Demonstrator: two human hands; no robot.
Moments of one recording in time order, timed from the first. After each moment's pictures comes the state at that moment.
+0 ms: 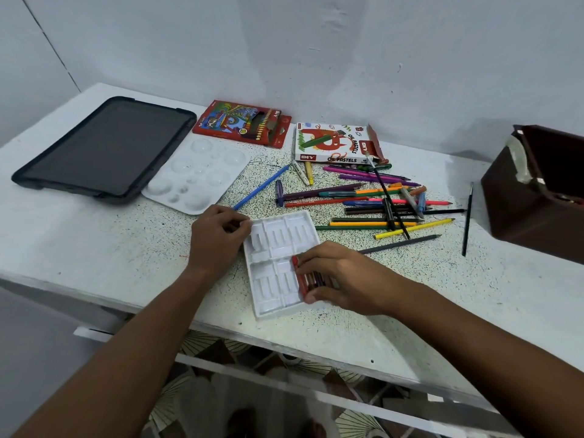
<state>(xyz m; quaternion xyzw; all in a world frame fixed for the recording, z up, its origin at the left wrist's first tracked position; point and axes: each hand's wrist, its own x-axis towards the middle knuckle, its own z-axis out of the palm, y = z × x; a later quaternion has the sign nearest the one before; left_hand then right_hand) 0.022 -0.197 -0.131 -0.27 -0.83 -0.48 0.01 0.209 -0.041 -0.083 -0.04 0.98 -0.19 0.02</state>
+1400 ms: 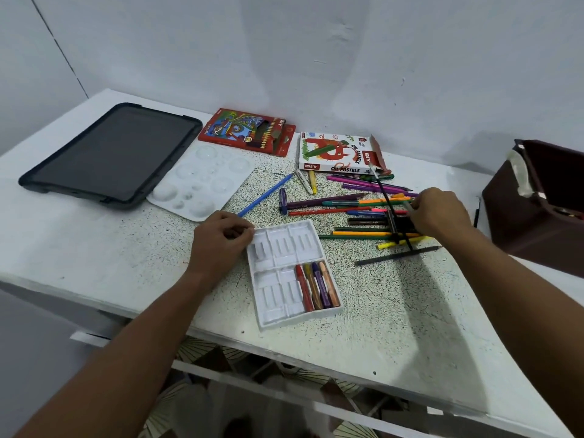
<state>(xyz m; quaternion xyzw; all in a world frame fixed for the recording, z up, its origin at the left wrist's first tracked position) 0.017 -0.202 -0.131 -0.28 -0.81 -0.52 -0.03 0.191 0.119 -0.076 0.47 0.88 -0.04 -0.03</state>
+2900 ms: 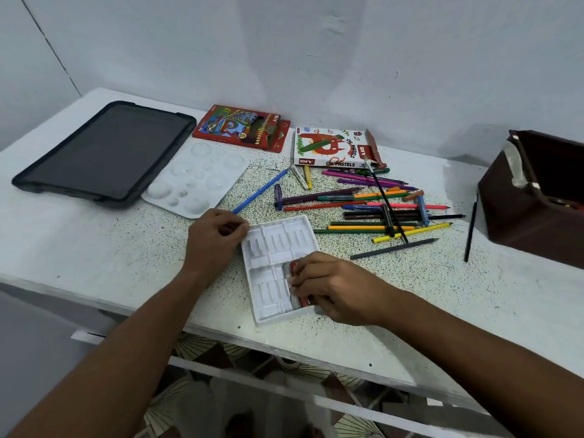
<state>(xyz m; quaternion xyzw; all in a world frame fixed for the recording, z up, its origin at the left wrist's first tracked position) 0.018 -0.203 -0.130 -0.27 -0.82 -0.50 -0.02 0.206 -0.045 -0.098 -0.18 0.97 -0.15 -0.06</state>
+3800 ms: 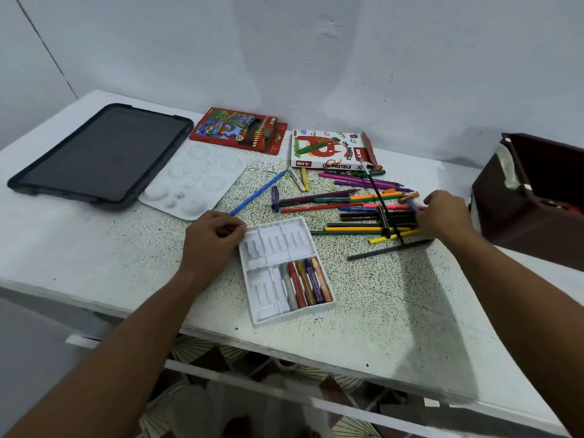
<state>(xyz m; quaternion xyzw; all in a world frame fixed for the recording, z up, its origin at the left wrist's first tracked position) 0.018 -0.203 -0.128 -0.27 -0.82 -0.50 -0.02 0.216 0.138 -0.091 0.53 0.84 -0.07 -0.06</state>
